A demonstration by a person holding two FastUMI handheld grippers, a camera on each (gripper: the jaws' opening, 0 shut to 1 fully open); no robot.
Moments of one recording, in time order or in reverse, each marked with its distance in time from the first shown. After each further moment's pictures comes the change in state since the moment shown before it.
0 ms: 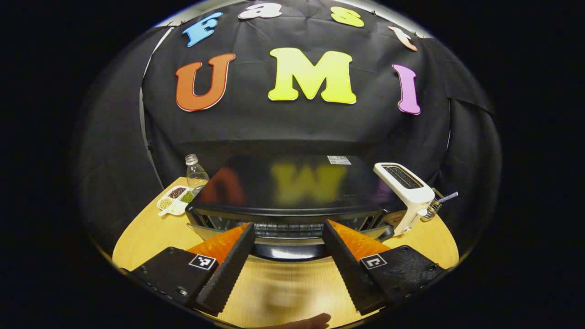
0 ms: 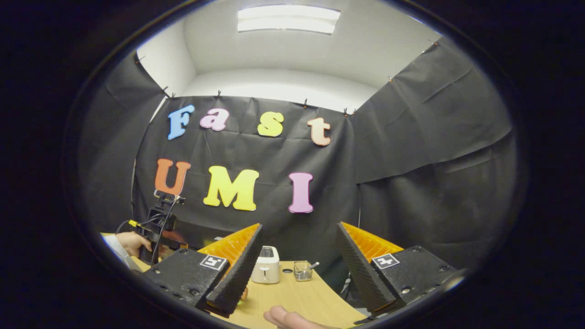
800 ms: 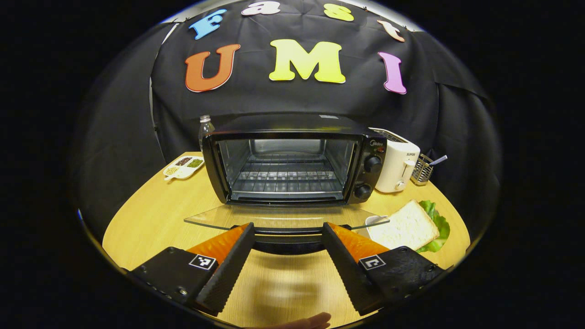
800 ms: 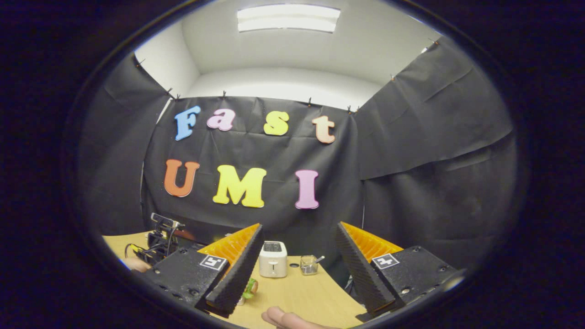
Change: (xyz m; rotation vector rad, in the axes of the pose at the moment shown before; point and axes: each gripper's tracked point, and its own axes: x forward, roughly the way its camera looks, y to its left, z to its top) left arm -0.061 -0.004 -0.118 0.020 0.050 -0.007; right arm -0.039 0.017 0.006 0.027 0.040 0.057
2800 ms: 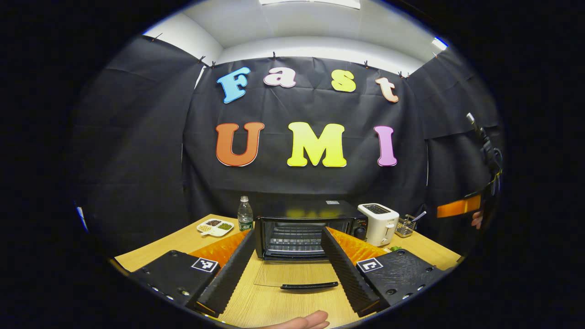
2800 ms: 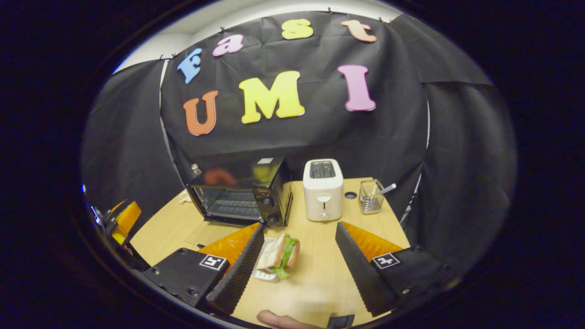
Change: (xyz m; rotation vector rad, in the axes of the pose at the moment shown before) left arm -0.173 0.050 0.109 -0.025 -0.505 0.021; right arm 0.144 0.085 -0.197 0.138 0.706 0.332
